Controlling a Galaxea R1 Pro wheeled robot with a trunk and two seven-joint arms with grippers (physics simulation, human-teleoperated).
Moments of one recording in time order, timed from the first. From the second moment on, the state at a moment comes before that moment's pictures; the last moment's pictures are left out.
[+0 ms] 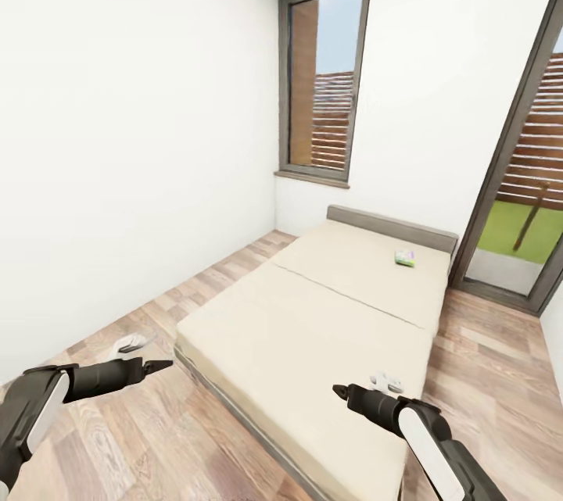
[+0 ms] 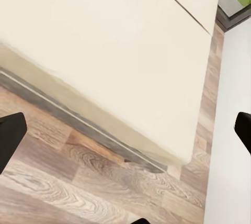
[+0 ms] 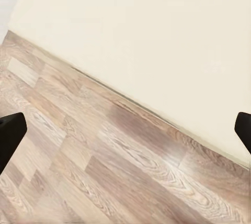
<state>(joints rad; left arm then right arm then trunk) -0.46 0.36 0.16 -1.01 0.20 0.81 -0.84 -0.29 -0.12 0.20 -1.20 -0.77 0.65 -0.17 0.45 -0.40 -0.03</state>
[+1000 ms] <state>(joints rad) -0.46 0.36 0.16 -1.01 0.20 0.81 -0.84 -0.29 -0.12 0.20 -1.19 -0.77 0.64 -0.17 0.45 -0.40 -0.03</state>
